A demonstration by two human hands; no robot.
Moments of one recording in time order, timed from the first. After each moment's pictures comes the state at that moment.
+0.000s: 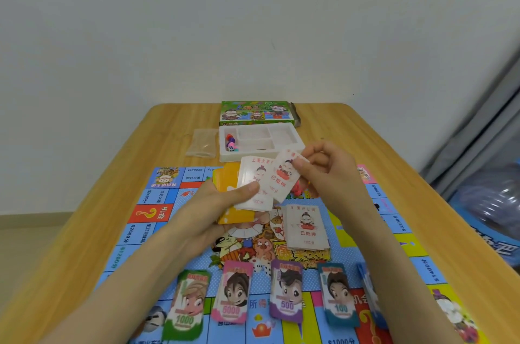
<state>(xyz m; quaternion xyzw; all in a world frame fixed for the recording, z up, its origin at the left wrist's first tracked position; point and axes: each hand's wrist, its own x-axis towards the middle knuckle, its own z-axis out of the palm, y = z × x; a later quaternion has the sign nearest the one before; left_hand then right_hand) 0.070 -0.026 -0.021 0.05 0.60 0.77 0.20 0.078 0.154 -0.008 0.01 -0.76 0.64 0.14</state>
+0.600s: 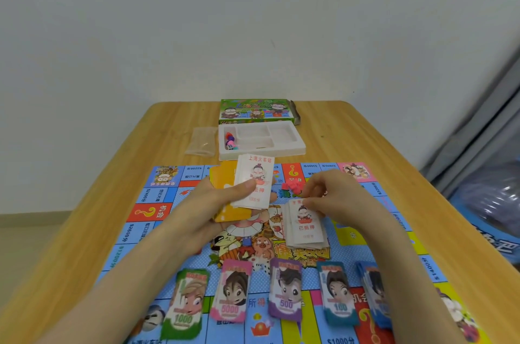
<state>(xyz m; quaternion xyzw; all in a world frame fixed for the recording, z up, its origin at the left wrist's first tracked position) 0.073 -0.026 -0.015 0.05 0.59 0.77 0.22 0.072 0.178 -0.022 -0.02 -0.95 0.31 -0.04</state>
